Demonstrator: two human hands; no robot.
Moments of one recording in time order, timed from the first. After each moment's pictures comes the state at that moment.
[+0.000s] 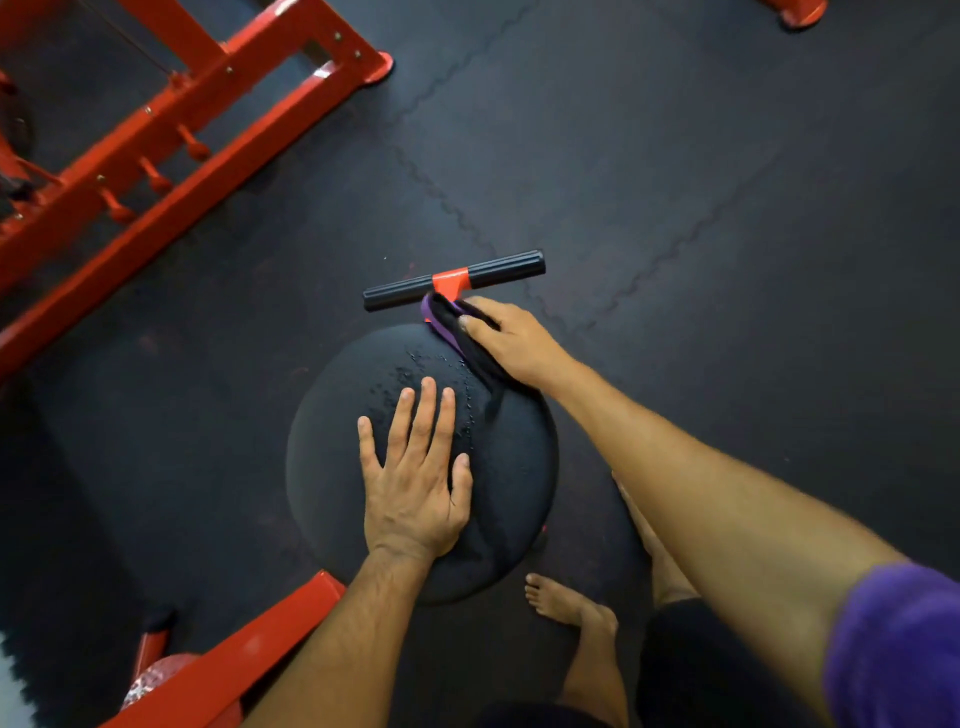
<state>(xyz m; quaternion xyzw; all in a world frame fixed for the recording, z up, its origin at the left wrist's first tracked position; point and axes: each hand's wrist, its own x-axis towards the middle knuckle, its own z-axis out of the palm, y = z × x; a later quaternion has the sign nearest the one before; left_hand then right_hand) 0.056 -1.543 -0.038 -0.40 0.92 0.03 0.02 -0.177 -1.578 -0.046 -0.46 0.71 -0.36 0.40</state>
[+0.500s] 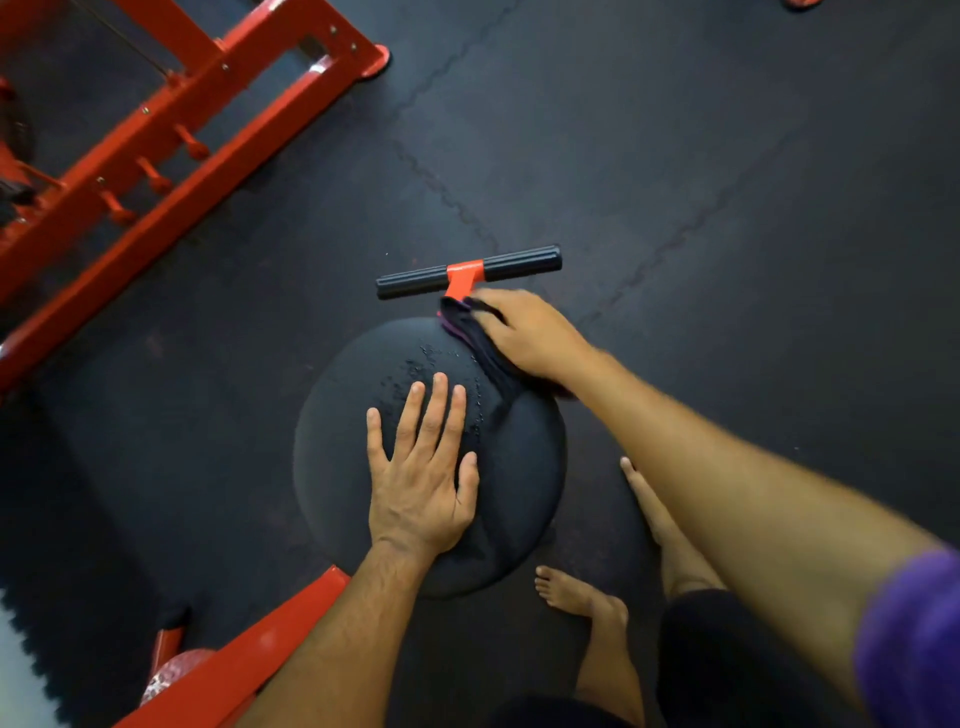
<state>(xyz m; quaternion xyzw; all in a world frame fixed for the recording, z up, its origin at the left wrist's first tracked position) 0.060 -1.548 -0.040 -0.36 0.93 0.02 0.02 -0.181 -1.576 -0.039 -0.52 0.74 -0.26 0.34</state>
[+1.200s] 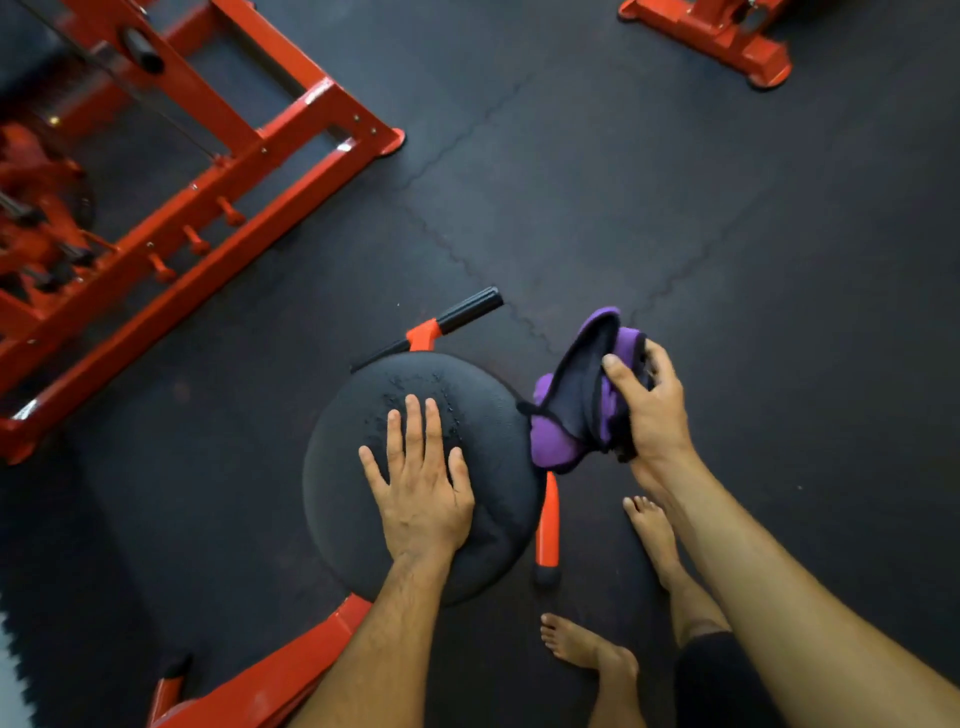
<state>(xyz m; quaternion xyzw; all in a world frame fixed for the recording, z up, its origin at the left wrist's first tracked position) 0.036 -1.527 -0.038 -0.53 0.85 0.05 0.00 -0.201 -1.437 -0.016 -0.04 0.67 -0.67 0.31</state>
